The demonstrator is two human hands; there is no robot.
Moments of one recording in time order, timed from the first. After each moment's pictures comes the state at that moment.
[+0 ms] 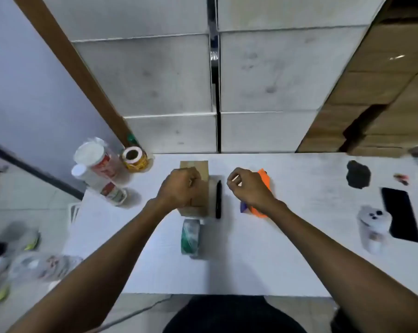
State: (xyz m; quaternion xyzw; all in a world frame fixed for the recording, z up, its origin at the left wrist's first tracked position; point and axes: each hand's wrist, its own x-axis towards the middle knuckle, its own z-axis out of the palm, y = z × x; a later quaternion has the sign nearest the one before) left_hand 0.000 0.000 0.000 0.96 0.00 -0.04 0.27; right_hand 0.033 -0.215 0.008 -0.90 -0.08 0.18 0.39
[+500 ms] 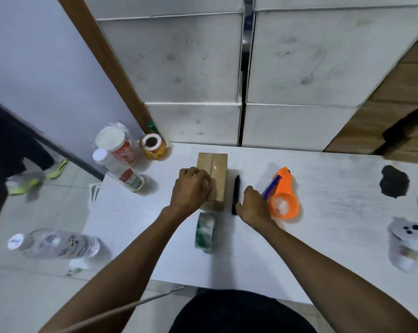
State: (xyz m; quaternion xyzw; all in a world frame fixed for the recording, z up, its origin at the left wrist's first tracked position) left_hand -0.025 0.003 -0.025 0.97 0.09 0.00 0.22; right_hand 0.012 -0.181 -0.072 -0.94 -0.06 0.23 0.23
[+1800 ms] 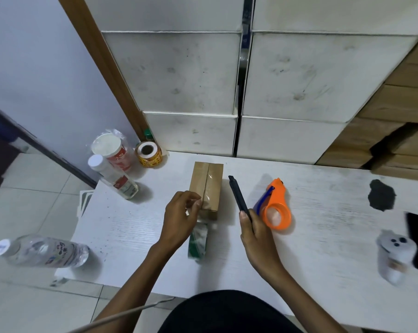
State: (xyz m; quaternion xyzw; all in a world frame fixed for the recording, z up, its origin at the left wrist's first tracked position) left_hand -0.073 -0.006 -0.036 0.88 0.15 0.11 0.43; right_hand -0.061 -0.209 -0.002 -0.82 -0.04 0.16 0.55
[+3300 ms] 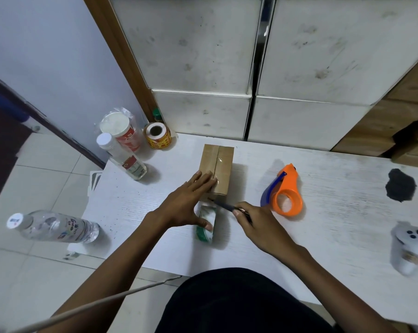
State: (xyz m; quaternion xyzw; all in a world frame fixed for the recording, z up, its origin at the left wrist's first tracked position) left_hand -0.072 0.029 -0.035 0.96 -0.08 -0.16 0.22; right_hand -0.044 -0.216 -0.027 -0.87 -0.25 0.22 0.36
